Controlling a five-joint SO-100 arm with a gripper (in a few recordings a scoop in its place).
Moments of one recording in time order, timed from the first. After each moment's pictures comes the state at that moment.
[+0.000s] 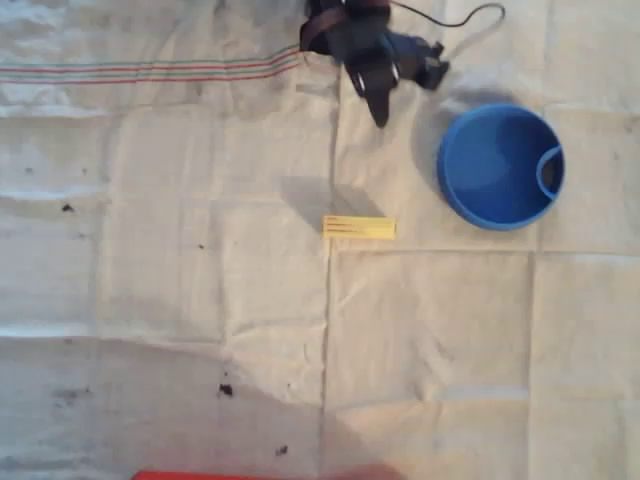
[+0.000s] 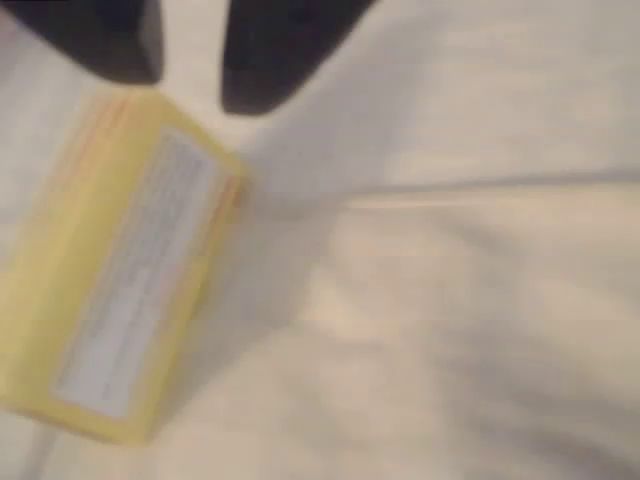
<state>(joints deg) -27.9 146.3 127.4 73.7 1.5</state>
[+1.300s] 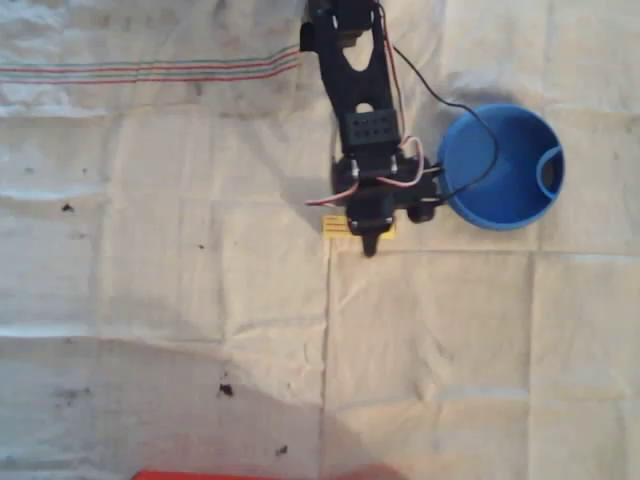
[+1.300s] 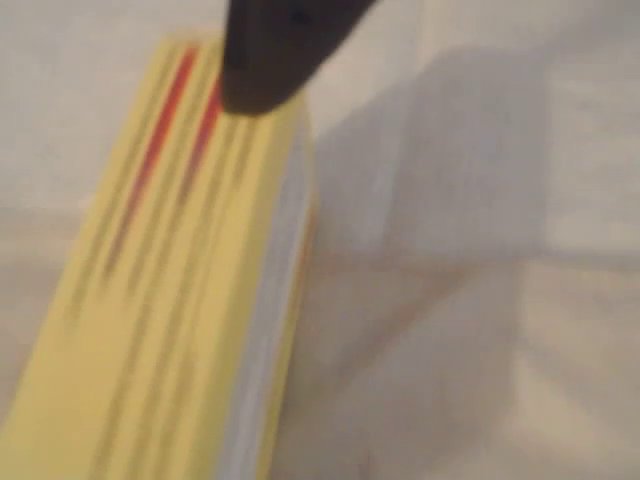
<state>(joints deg) -15.4 73.0 67.0 85.5 1.5</state>
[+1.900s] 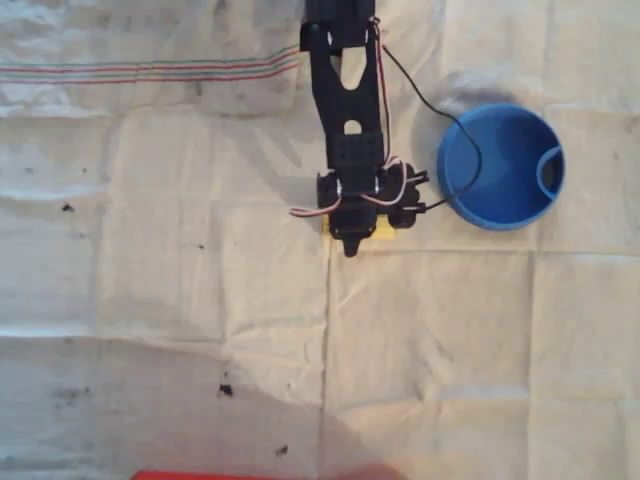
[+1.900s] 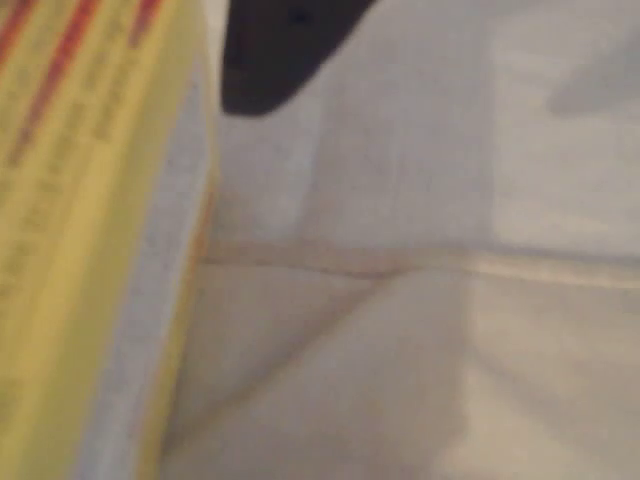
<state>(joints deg) -13.4 66.4 67.0 85.4 1.5</state>
